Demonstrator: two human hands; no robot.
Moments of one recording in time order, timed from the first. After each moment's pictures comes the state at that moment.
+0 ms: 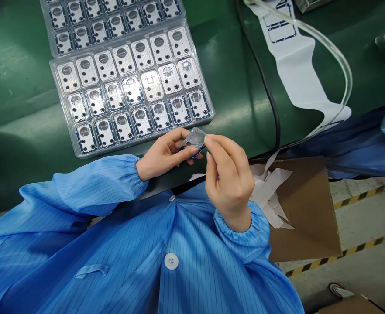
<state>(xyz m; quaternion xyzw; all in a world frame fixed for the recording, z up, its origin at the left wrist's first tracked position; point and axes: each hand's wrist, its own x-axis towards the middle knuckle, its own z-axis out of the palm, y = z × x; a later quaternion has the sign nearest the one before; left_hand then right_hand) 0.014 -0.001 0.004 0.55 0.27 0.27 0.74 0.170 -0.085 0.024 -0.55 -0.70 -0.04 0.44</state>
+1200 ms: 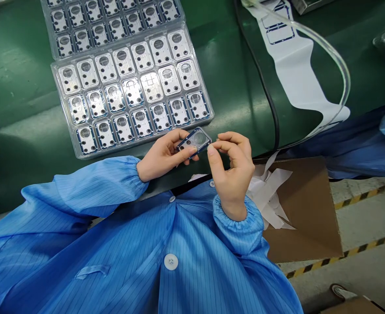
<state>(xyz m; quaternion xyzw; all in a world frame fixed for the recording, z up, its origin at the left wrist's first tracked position) 0.014 -0.003 0.008 0.56 0.34 0.25 0.71 0.175 -0.078 -0.004 -0.64 -0.53 0.16 0.53</state>
